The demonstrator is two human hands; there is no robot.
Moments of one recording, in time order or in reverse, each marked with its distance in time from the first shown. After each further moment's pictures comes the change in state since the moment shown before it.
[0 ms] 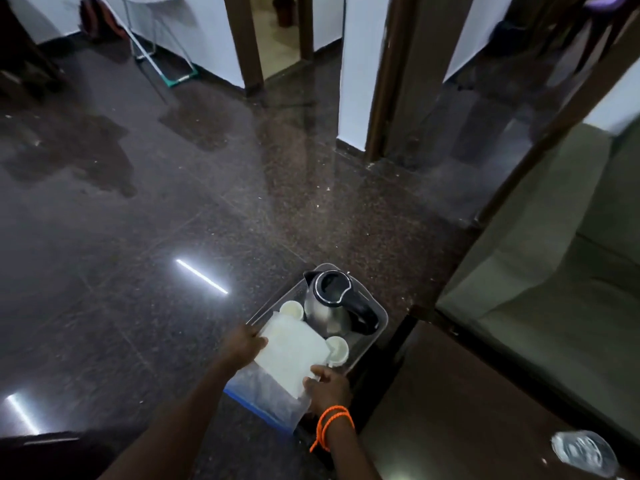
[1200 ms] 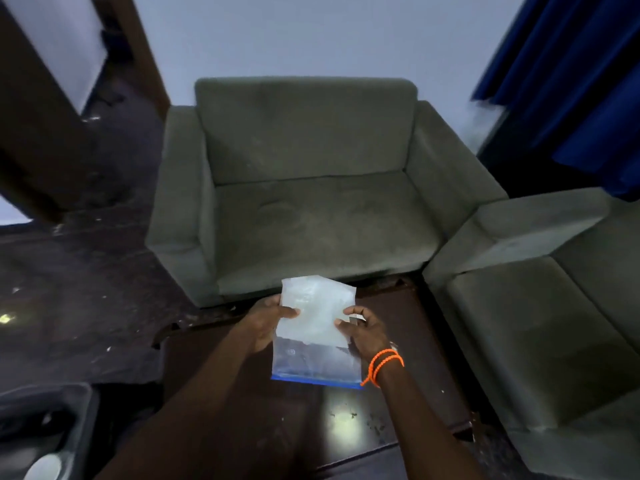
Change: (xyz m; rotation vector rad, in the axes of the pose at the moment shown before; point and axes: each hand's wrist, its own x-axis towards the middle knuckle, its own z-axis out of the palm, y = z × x) left_hand -0.277 0.394 0.449 -0.229 -1.081 0.201; right_hand -0.134 0.196 -0.570 0.879 0.652 -0.085
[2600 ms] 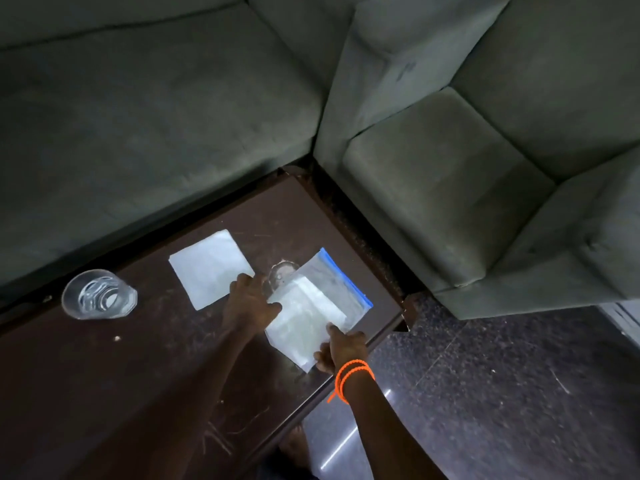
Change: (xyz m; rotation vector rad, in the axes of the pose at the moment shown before) left_hand 0.267 -0.273 0.178 1.323 0.011 0.198; right_hand 0.129 0.276 -0.213 0.220 0.630 0.552
